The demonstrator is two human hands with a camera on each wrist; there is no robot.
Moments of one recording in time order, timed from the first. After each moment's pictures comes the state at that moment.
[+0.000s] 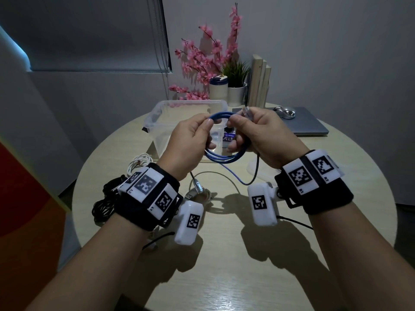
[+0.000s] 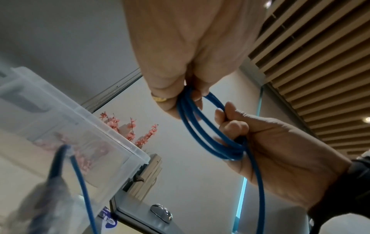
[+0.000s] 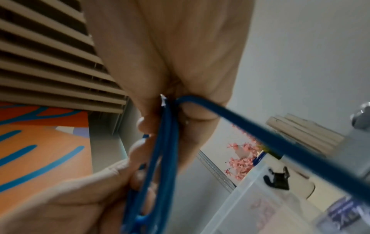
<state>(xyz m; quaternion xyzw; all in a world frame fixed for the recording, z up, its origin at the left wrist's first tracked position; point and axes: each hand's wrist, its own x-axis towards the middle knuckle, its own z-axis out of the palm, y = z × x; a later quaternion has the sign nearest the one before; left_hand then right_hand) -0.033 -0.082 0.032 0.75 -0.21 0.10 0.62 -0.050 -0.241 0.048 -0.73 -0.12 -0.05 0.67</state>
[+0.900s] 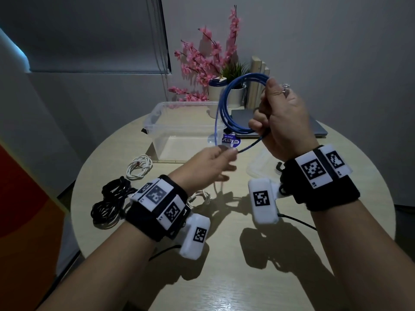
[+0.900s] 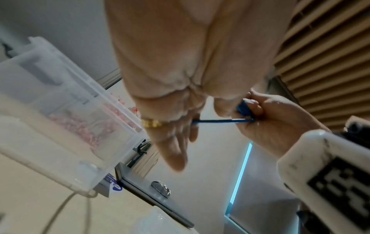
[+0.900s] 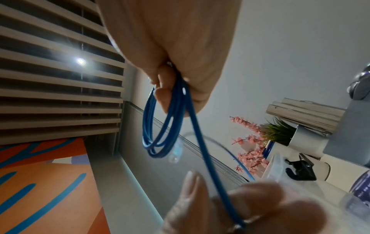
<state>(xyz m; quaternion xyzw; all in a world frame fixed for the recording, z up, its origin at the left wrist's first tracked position) -0.043 -0.098 0.008 0.77 -0.19 -0.17 0.59 -0.046 -0.249 0.067 -0.52 -0.10 -0.14 0.84</state>
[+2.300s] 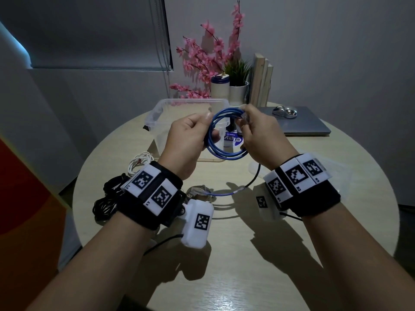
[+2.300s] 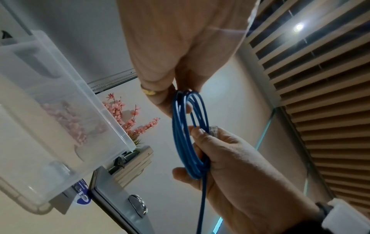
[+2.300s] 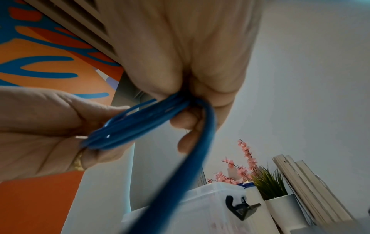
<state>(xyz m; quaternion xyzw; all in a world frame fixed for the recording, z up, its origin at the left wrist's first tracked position) -0.034 -0.086 0.033 0.65 -0.11 0.03 0.75 -0.037 -0.240 0.036 -0.91 -0.09 -0.21 0.34</state>
